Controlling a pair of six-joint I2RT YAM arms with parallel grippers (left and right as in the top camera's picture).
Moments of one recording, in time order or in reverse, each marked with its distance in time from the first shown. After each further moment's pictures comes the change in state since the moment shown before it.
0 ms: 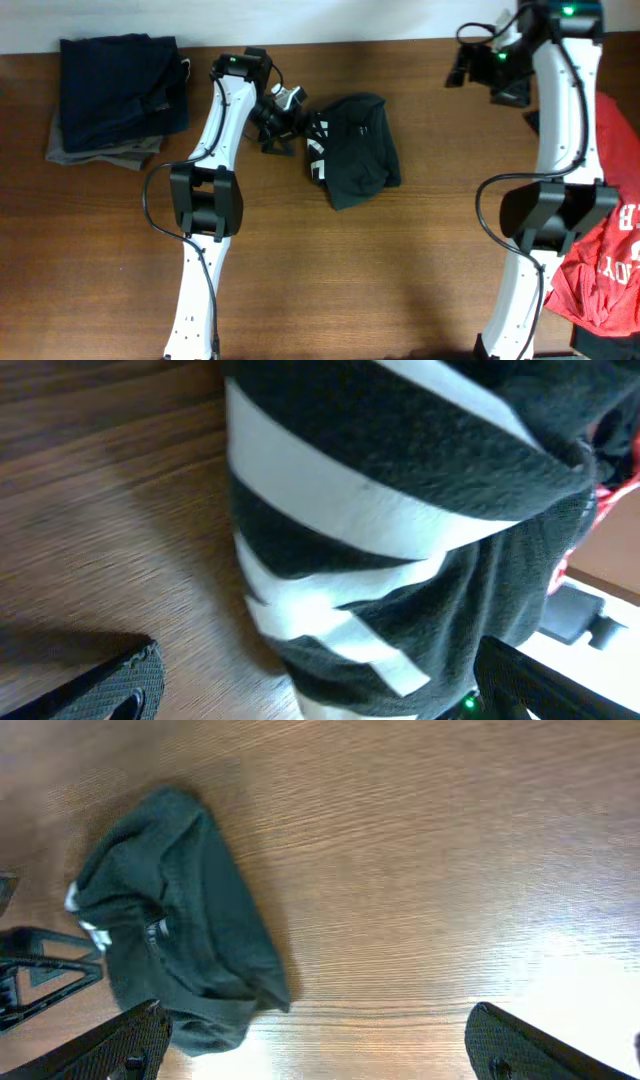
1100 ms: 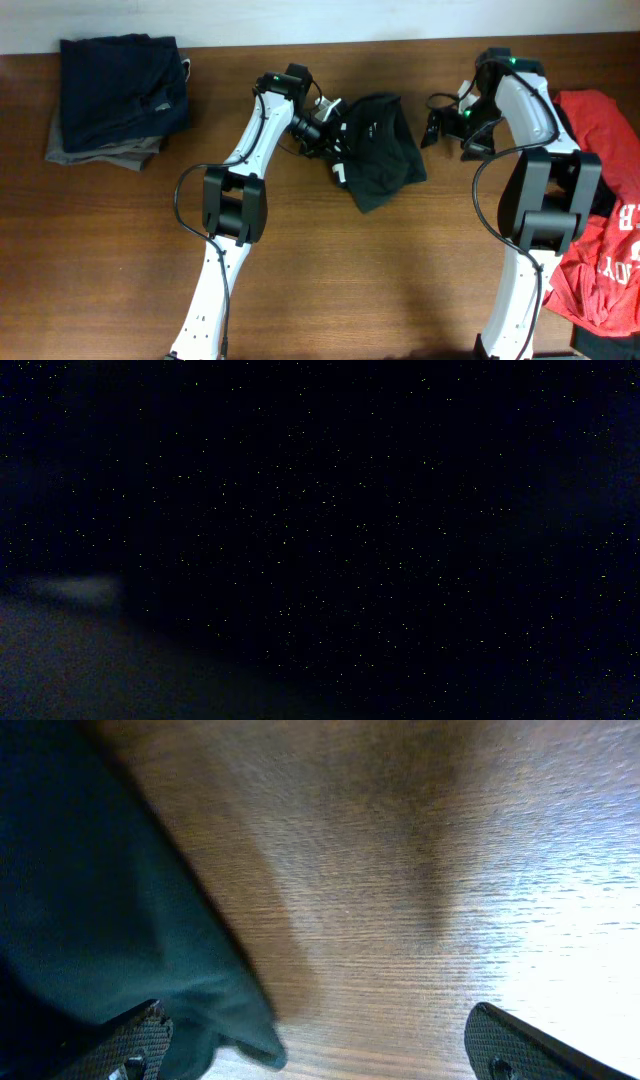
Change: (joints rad) left arm -0.121 0.102 0.027 0.131 0.185 0.019; right arm 0.023 0.000 -0.617 0.338 -0.037 -0.051
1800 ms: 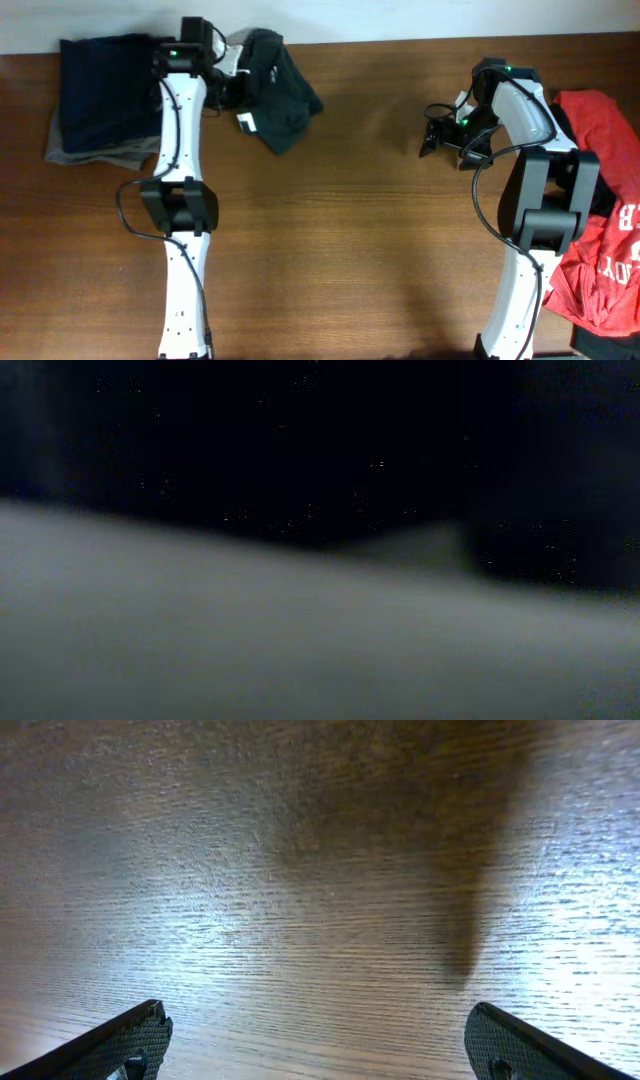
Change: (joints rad) left arm 0.298 0.024 0.373 0.001 -0.486 0.053; right arm 0.000 0.000 -0.064 0.014 0.000 0.000
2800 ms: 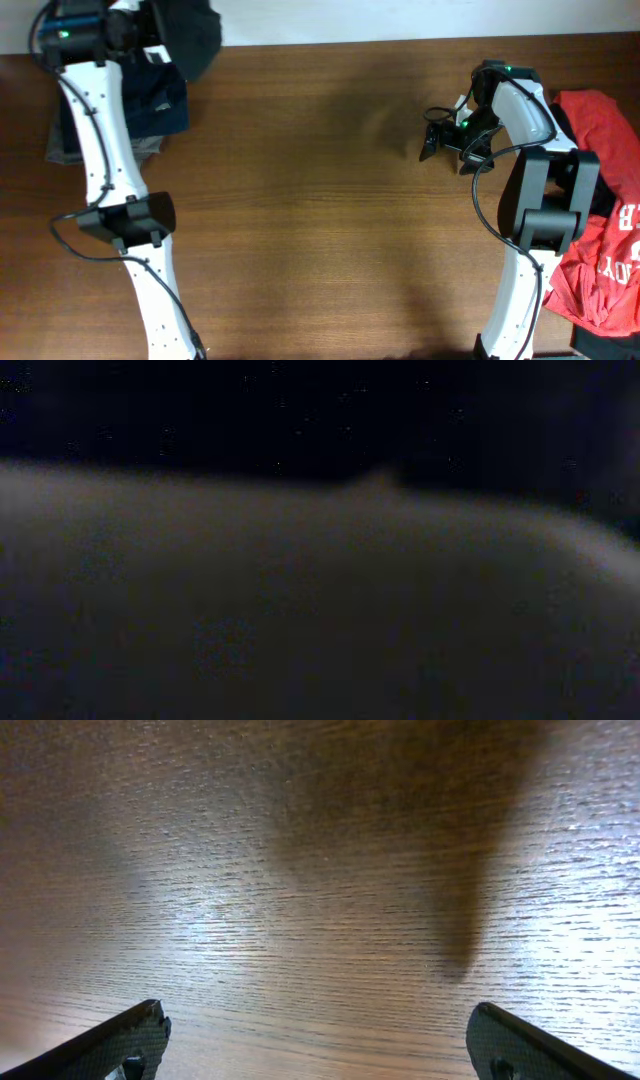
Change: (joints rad) left arm 0.192 -0.353 0.000 0.140 -0.214 -0.094; right arm 0.000 0.000 -0.001 -0.044 0.000 -0.001
